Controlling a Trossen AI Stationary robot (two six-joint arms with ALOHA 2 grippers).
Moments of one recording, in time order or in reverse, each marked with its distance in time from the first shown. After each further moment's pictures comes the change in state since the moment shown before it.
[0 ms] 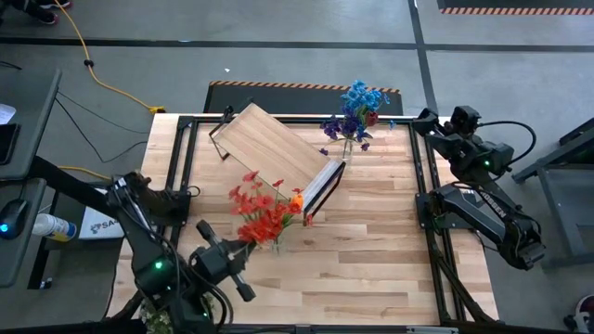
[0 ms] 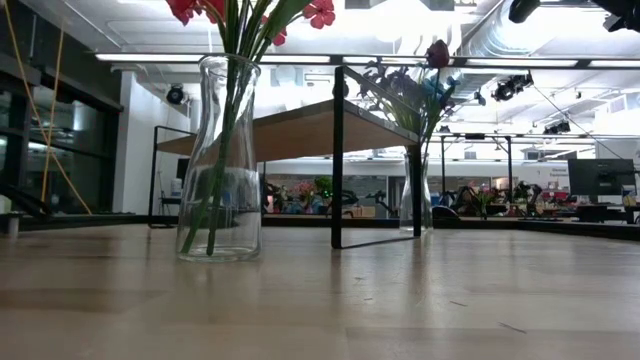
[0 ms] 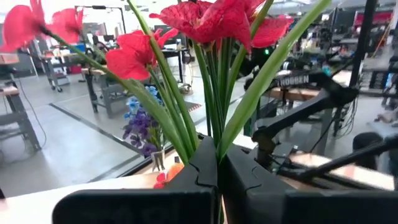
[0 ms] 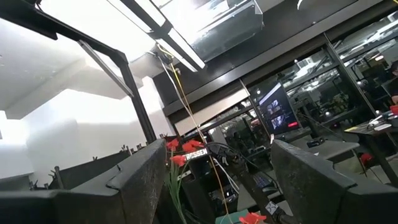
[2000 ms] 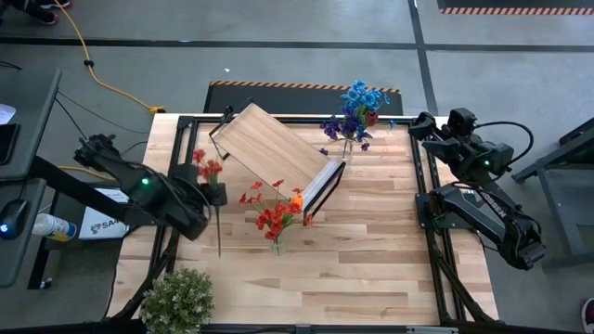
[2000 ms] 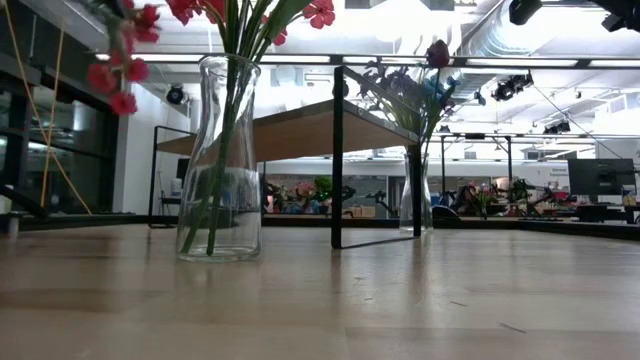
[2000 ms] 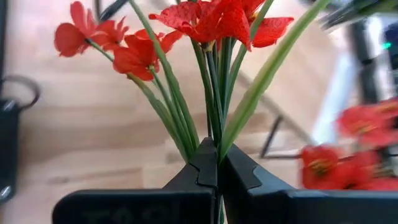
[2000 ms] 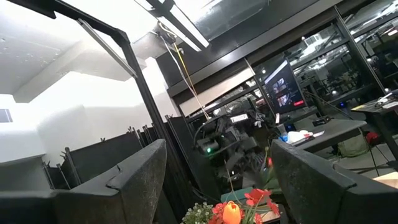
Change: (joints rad) left arm 0.310 -0.588 -0.587 -0.525 0.901 -1.262; right arm 0.000 0.000 0.000 0.000 -0.097 0.026
